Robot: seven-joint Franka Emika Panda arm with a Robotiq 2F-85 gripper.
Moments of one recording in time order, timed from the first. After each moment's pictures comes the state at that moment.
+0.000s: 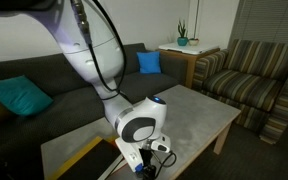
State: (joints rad) arm -0.15 1.45 -0.02 -1.41 0.06 2.62 0.03
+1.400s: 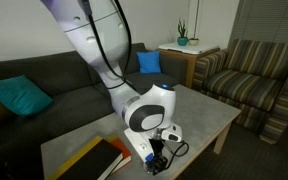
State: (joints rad) arm -0.15 1.35 -0.06 -1.46 0.08 2.65 0.04
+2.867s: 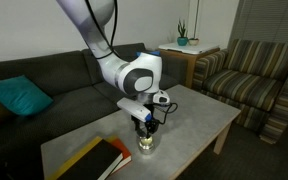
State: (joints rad) arm -0.07 1.19 0.01 -1.52 0.02 2.60 -0.10
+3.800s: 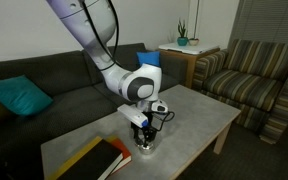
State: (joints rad) arm -0.02 1.33 -0.03 -1.35 0.02 2.45 0.01
